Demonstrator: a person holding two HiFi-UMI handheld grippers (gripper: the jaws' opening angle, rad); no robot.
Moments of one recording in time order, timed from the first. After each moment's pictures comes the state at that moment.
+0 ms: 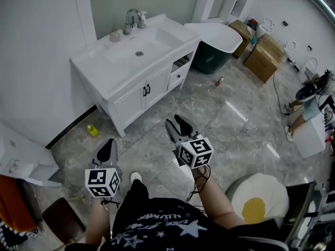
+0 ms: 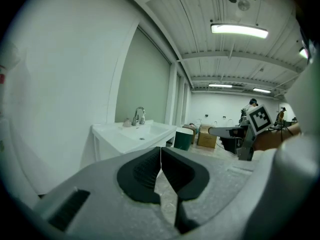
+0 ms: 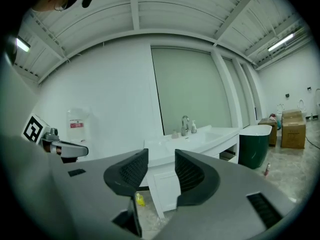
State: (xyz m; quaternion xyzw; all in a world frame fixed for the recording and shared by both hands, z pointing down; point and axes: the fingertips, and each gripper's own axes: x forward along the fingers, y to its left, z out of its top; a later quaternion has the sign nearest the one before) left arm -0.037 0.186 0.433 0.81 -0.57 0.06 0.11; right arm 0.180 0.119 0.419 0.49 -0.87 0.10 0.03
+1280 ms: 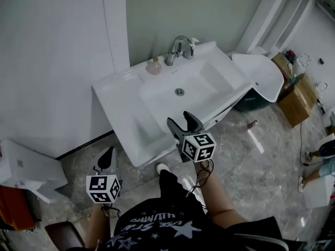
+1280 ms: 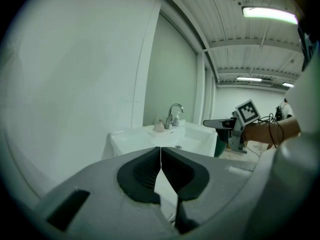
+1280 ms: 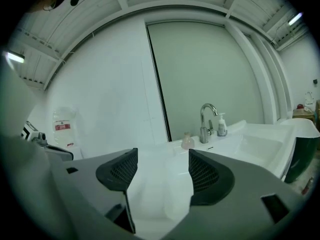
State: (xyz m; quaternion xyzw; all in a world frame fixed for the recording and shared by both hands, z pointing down) left arm -0.200 -0.124 0.447 0.73 -0.66 0.08 0.14; right arm 0.008 -0.288 0.428 0.40 -0.91 0.11 0.05
